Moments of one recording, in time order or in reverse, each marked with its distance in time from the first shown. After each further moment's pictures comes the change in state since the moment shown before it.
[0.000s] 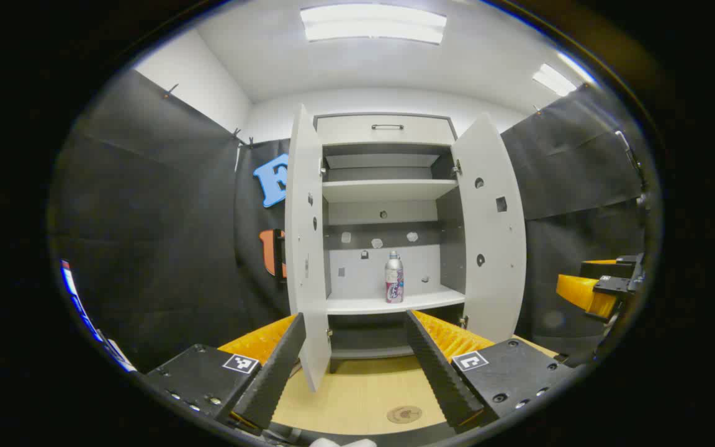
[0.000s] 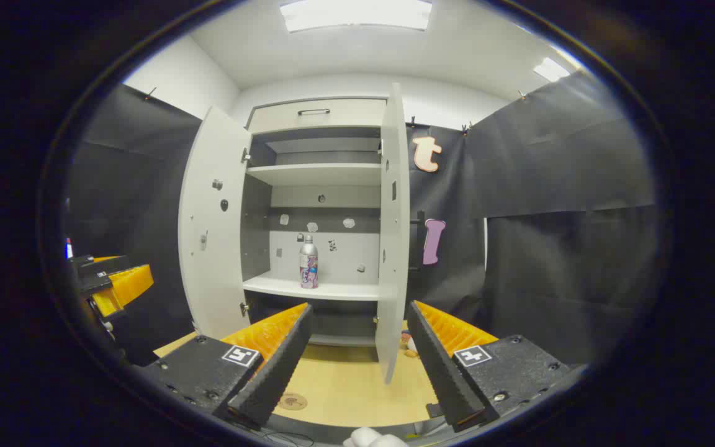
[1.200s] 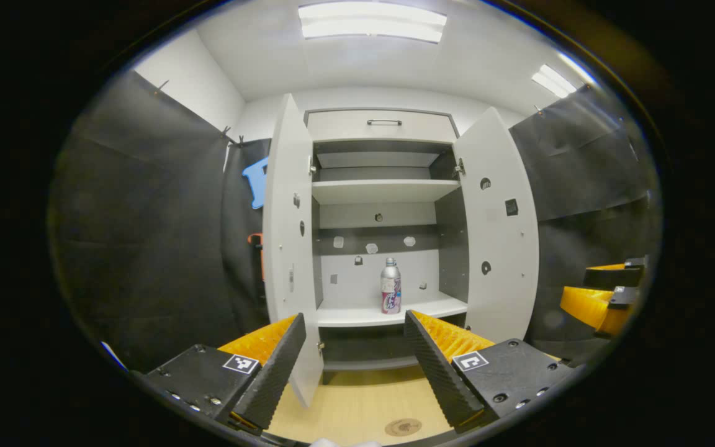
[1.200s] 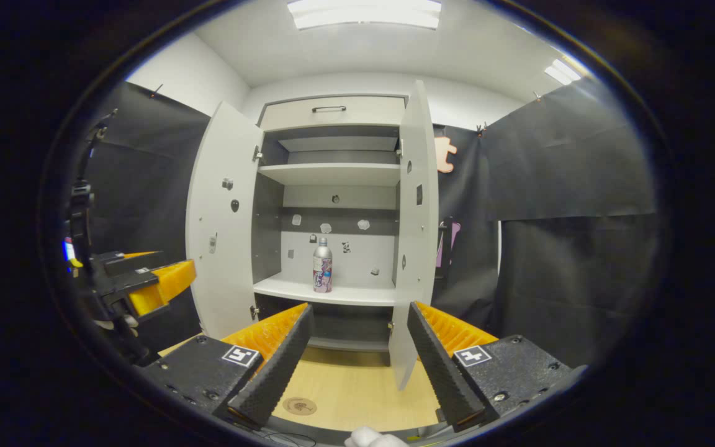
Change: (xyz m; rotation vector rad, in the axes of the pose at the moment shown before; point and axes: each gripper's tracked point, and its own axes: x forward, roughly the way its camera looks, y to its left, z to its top) left arm 0.089 -0.008 0.009 -0.013 -0.015 -0.030; right arm 0.034 0.026 0.013 -0.017 0.014 0.051
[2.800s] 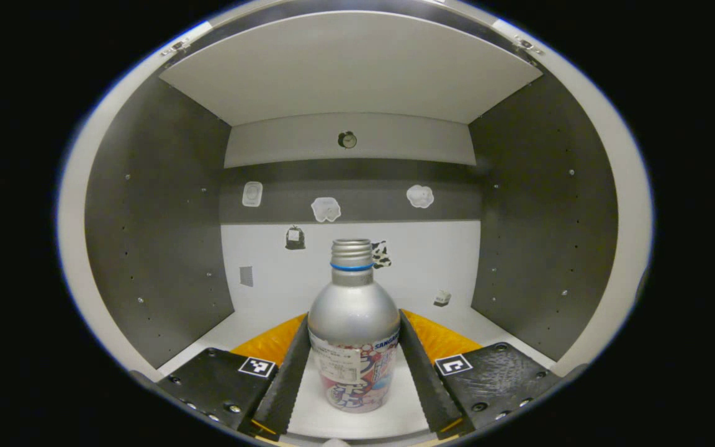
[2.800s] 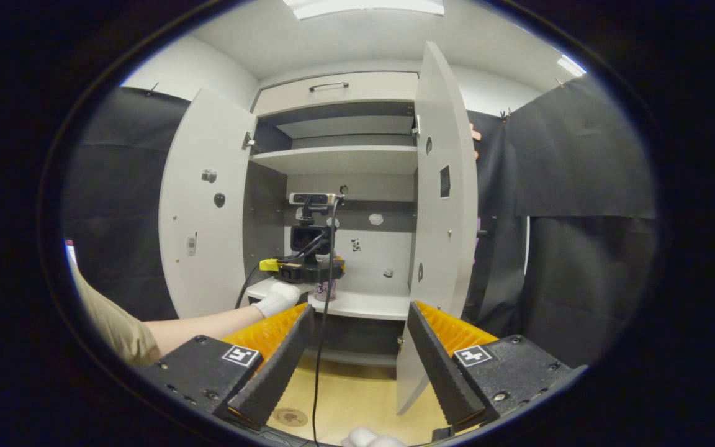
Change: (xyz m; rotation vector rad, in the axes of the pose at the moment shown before) left arm 0.398 -0.086 -0.087 -0.034 0.147 -0.028; right arm 0.103 -0.019 0.014 -0.009 0.046 0.091
